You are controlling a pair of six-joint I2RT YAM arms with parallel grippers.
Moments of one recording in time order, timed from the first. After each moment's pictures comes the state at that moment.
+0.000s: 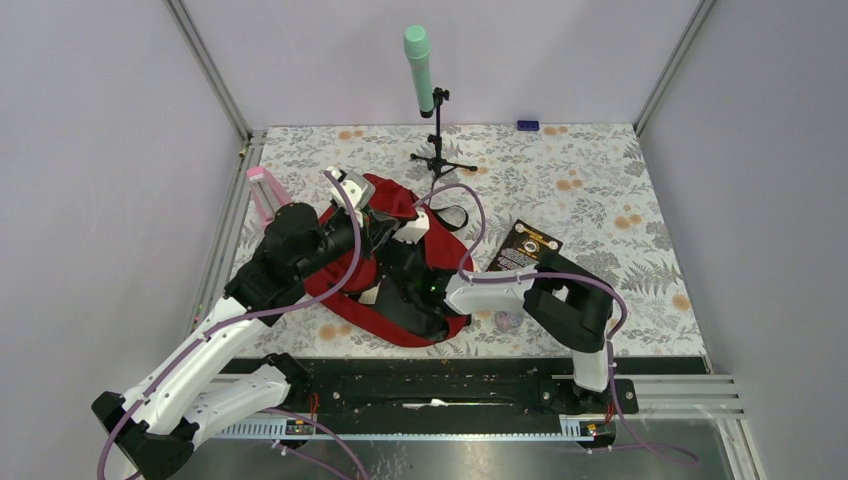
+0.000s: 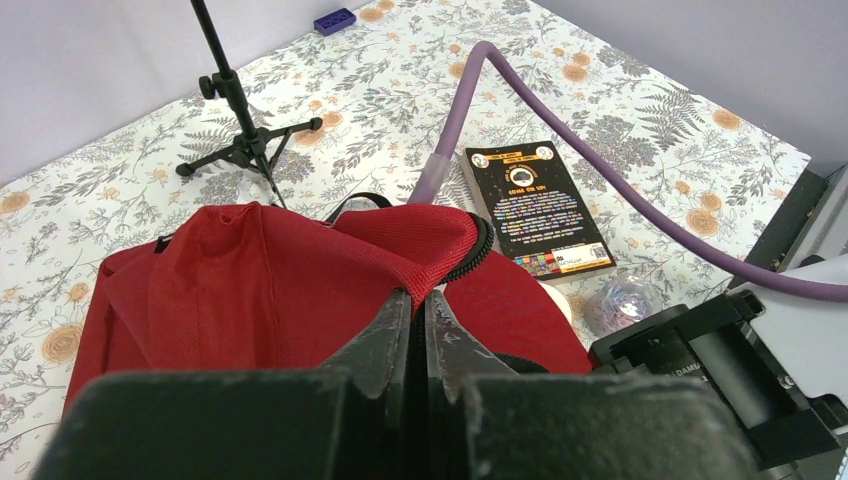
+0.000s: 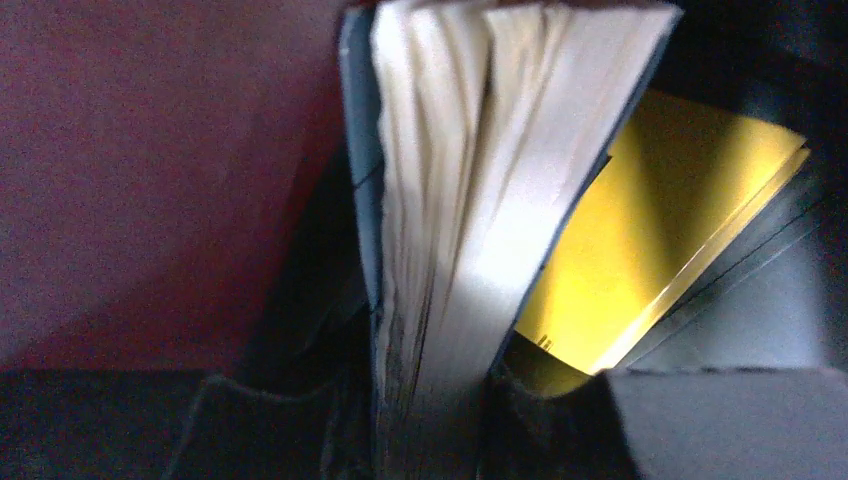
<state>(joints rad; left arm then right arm) -0.65 0.86 0.95 -0.23 0.17 -0.04 1.14 1.91 1.14 0.42 0.63 0.85</state>
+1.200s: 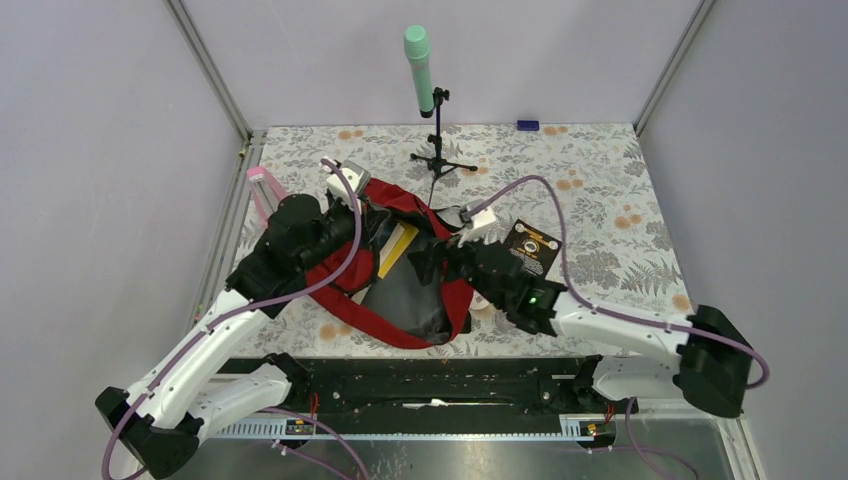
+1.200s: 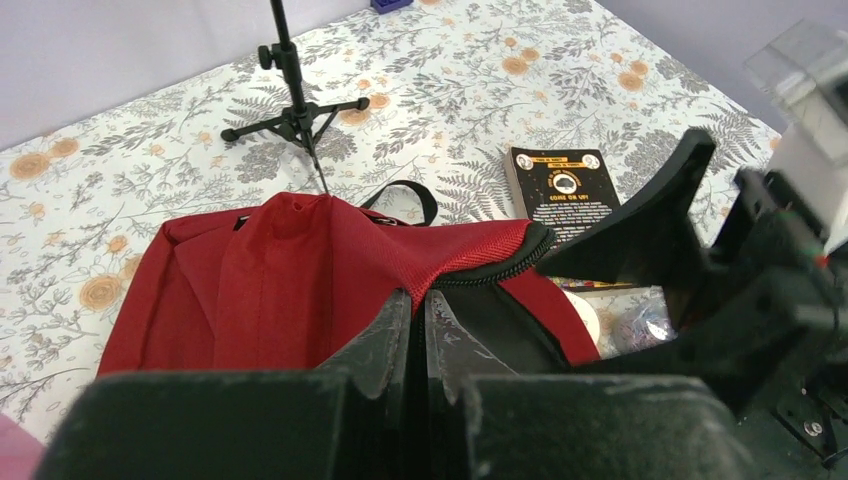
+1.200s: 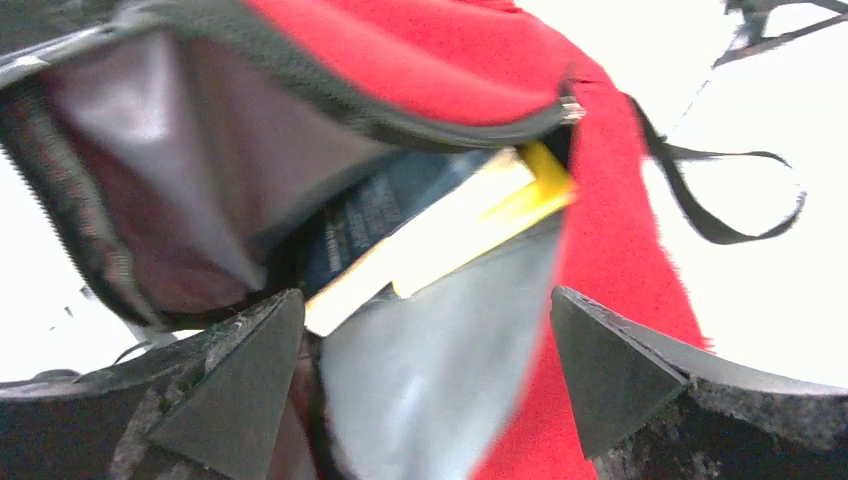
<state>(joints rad) -0.63 0.90 0.98 -0.26 0.07 -0.08 1.06 1.26 0.72 0.35 0.34 0.45</state>
